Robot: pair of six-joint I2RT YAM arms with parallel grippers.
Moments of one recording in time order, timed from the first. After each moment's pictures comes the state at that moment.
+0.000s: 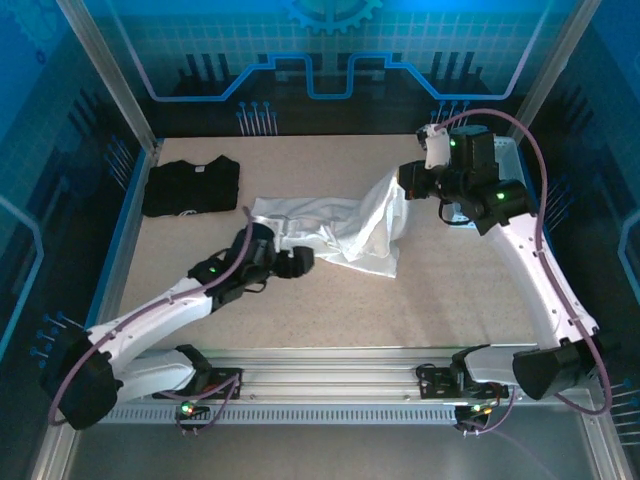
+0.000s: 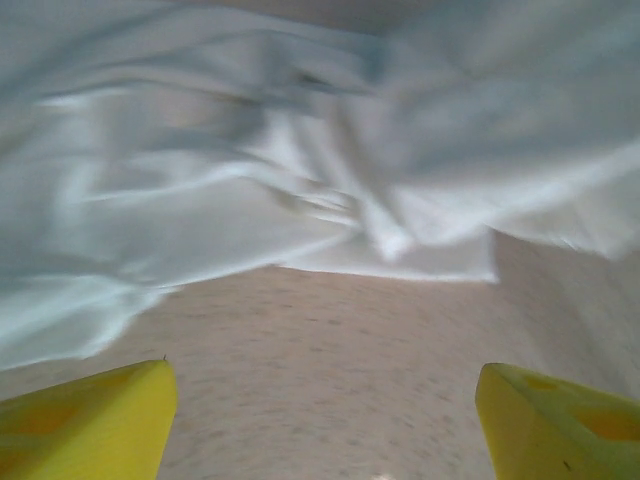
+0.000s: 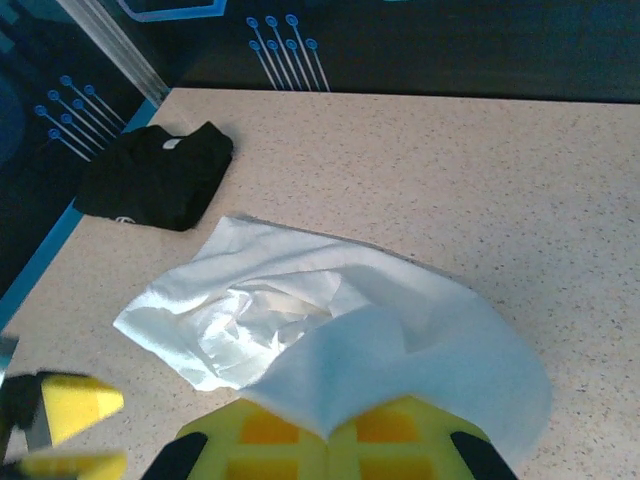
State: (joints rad) left arm -0.67 1.14 0.71 -0.21 0.02 -0.56; right arm 0.27 1.30 1.49 -0.77 -0.27 0.20
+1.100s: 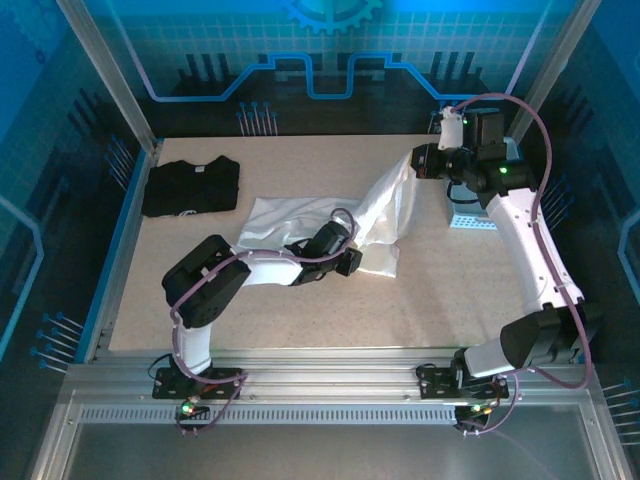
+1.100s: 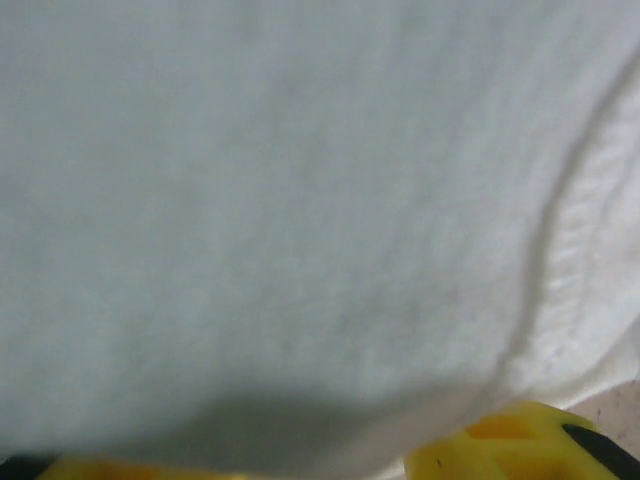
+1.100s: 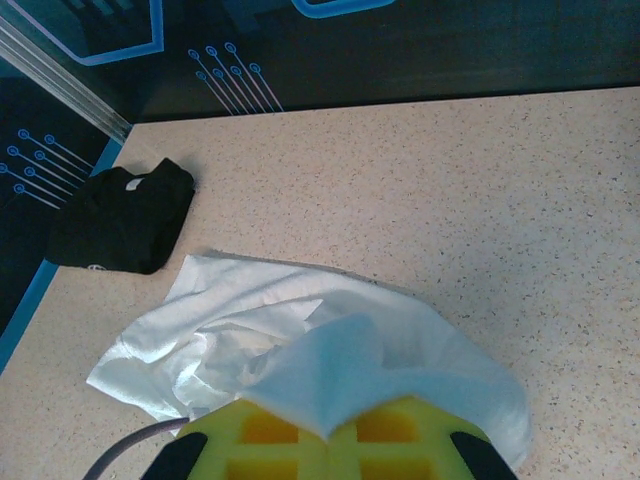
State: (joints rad) left arm -0.77 1.92 1.03 0.15 -0.06 -0.37; right arm 0.13 1.44 1.59 -0.77 -0.35 0.23
